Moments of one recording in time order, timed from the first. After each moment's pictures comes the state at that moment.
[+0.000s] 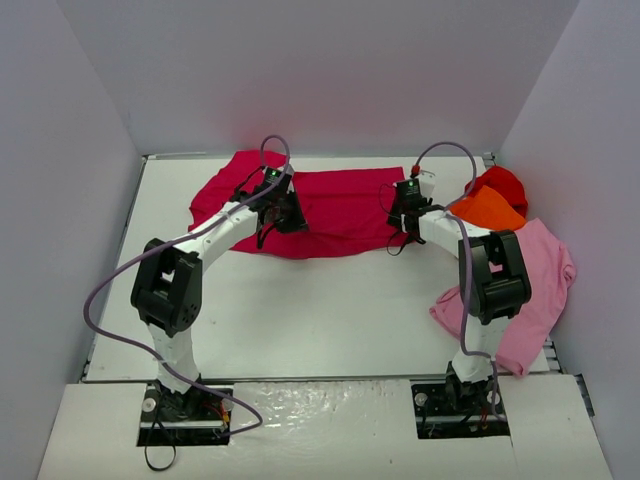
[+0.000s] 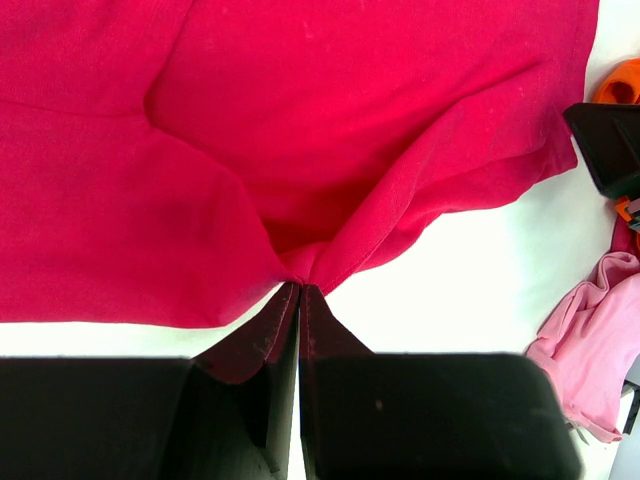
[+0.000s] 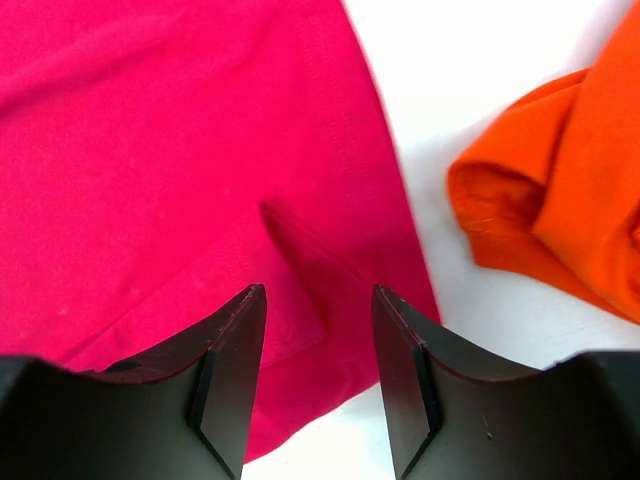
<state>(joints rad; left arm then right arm) -0.48 1.87 1.49 -0.46 0.16 -0.68 0.24 1.87 1.16 -0.12 0.34 0.47</state>
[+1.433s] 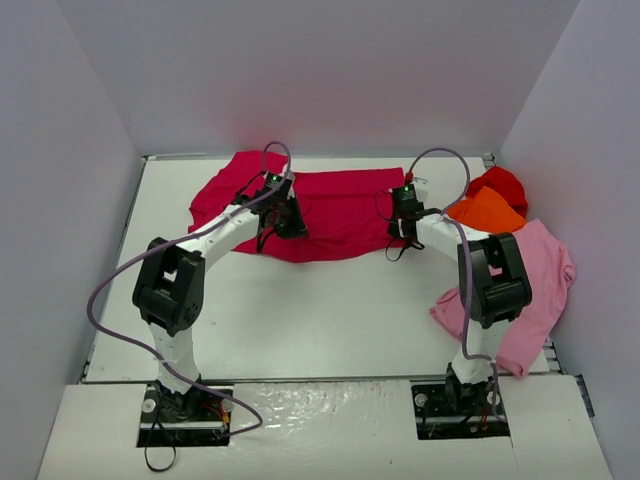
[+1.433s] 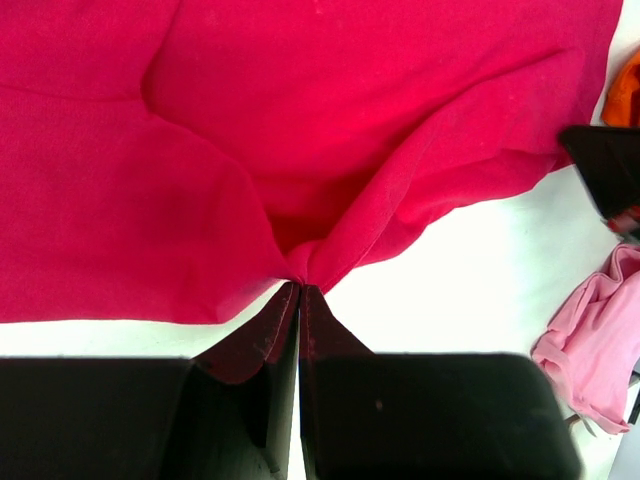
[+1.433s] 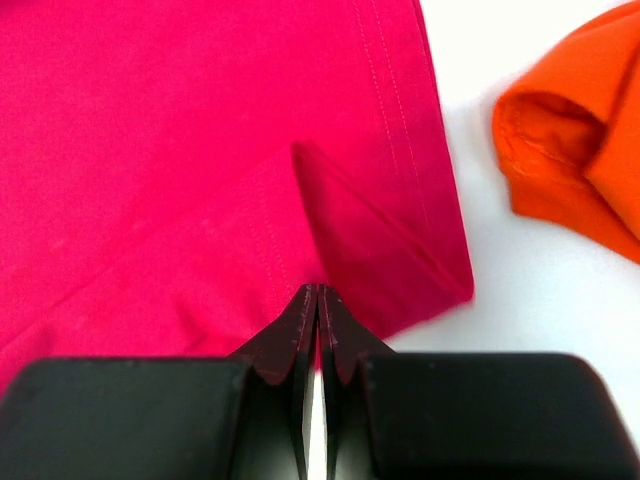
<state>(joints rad) -0.48 1.89 1.46 -0.45 0.18 -0.67 0.27 1.86 1.14 -0.17 0.29 0.47</state>
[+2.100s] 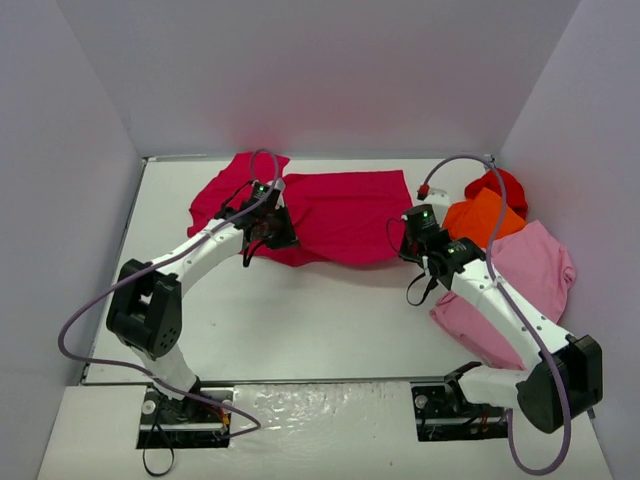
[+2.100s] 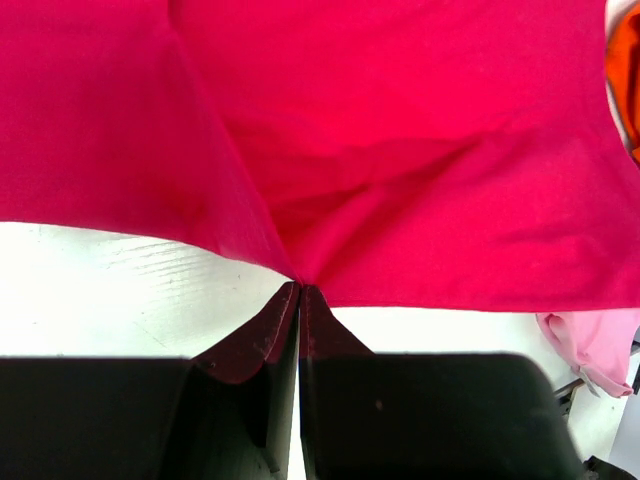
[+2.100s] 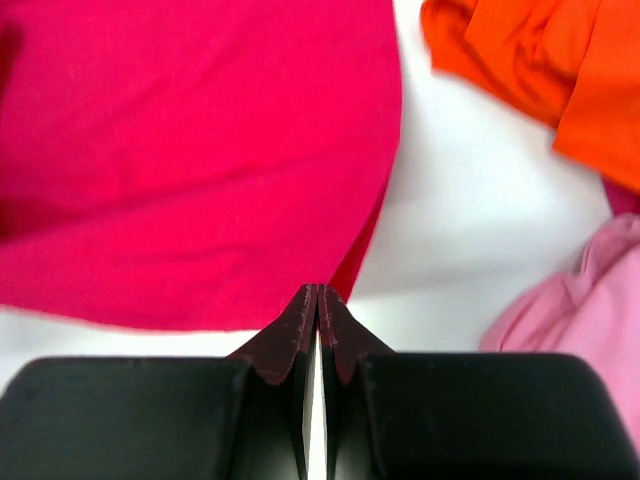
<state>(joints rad) -0.48 1.70 1.29 -0.45 0.18 -0.67 0.44 1.22 0.97 -0.53 0.38 0.50</state>
